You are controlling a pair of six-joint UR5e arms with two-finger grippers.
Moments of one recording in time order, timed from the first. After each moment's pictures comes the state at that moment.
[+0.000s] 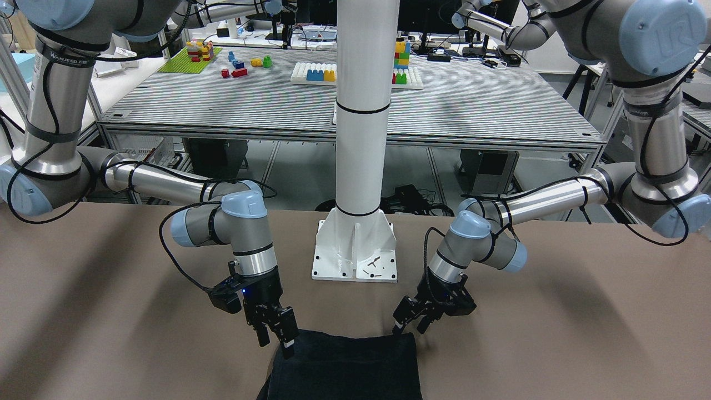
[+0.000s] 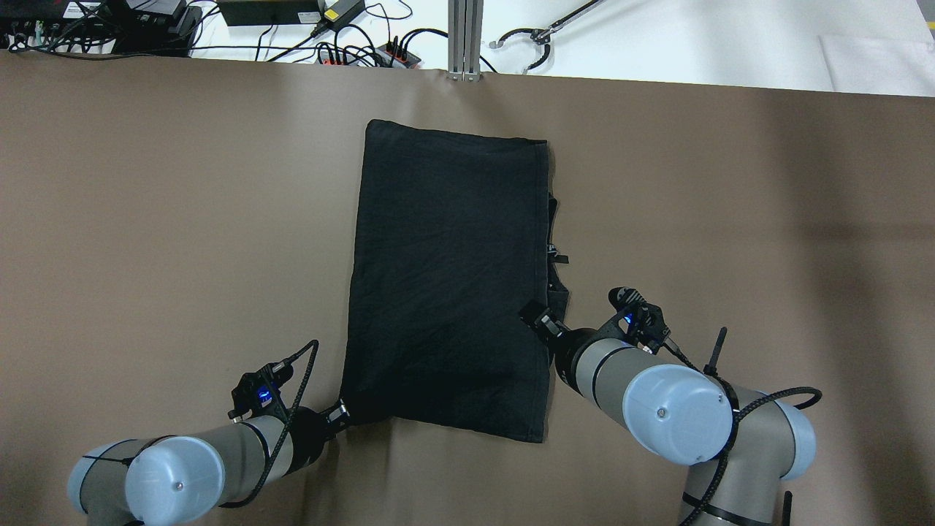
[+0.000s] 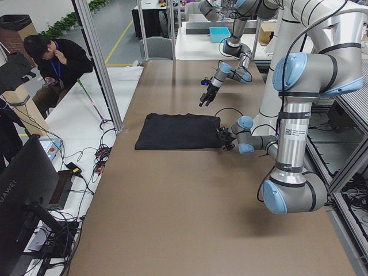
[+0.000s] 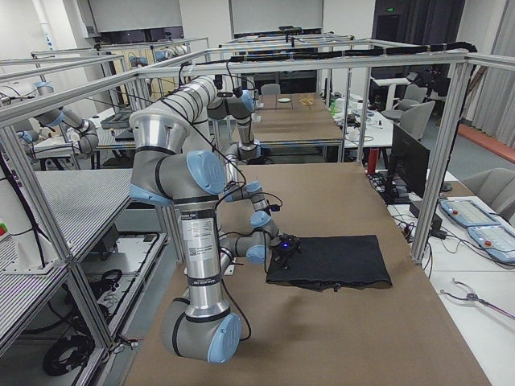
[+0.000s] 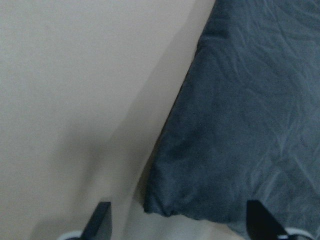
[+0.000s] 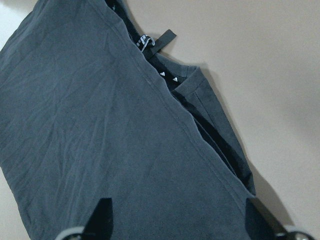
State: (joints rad) left arm -0.23 -1.82 -1.84 -2.28 -1.40 -1.97; right arm 0.39 -1.25 1.98 -1.20 1.40 2.04
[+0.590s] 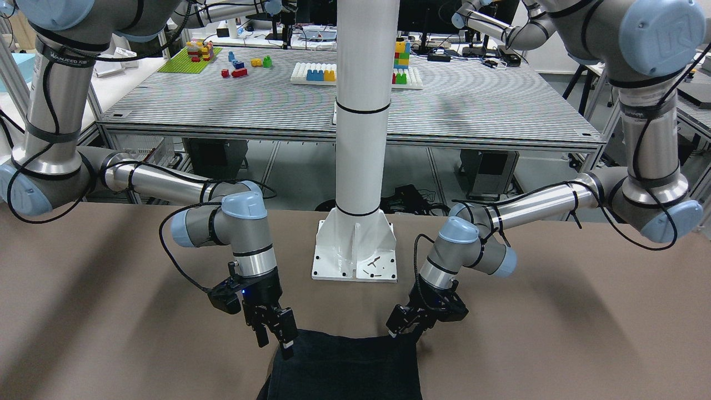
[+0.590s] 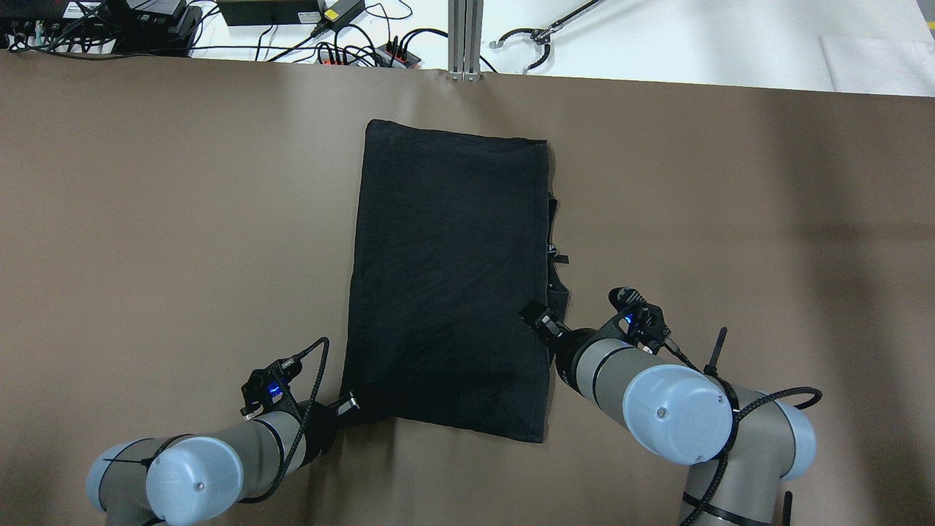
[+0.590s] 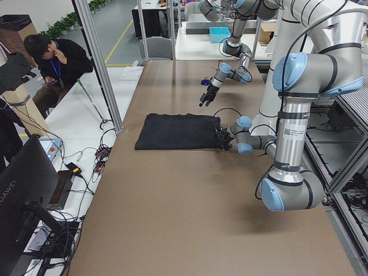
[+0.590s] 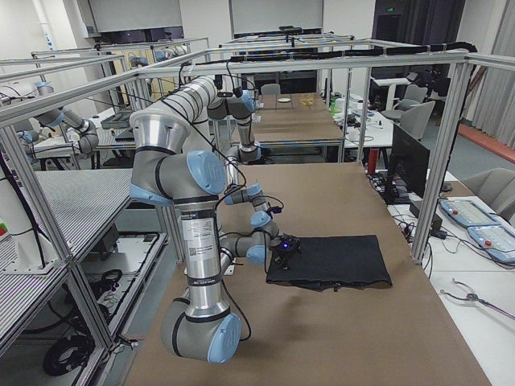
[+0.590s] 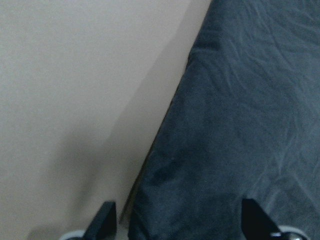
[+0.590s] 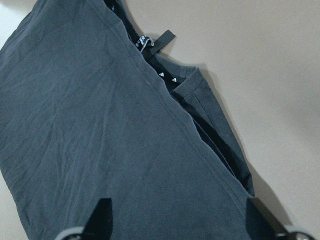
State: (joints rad) left arm -0.23 -1.85 -1.79 -2.28 -1.35 -1.97; right arm 0.39 -1.26 1.98 -1.20 1.40 2.04
